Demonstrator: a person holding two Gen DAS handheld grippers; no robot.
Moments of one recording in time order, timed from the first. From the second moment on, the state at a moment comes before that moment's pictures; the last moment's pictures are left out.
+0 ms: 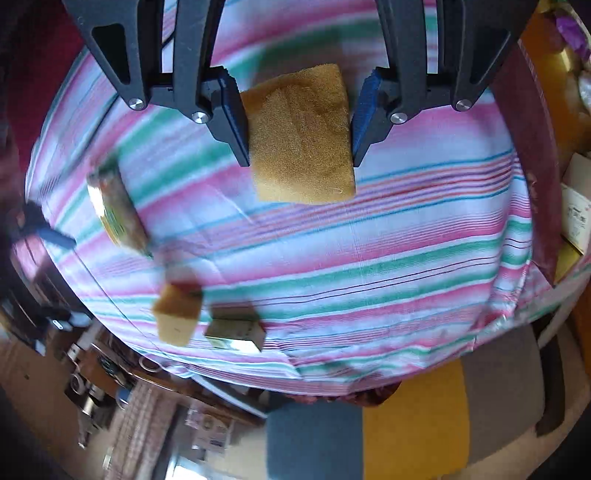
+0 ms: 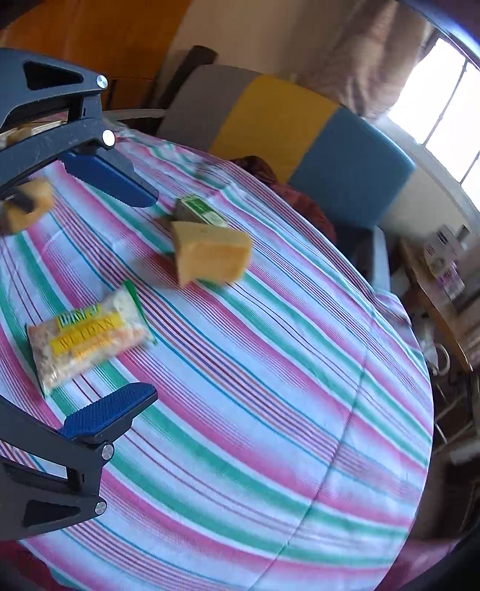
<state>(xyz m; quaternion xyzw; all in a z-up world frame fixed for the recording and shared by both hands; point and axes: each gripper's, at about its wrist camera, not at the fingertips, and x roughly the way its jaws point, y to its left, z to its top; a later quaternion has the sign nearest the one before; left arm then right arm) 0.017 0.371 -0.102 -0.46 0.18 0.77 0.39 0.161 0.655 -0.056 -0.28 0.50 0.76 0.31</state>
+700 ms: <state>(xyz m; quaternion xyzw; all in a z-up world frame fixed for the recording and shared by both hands) 0.034 0.334 -0.119 -0.44 0.15 0.78 0.43 0.076 0.607 -0.095 -0.53 0.25 0.75 0.30</state>
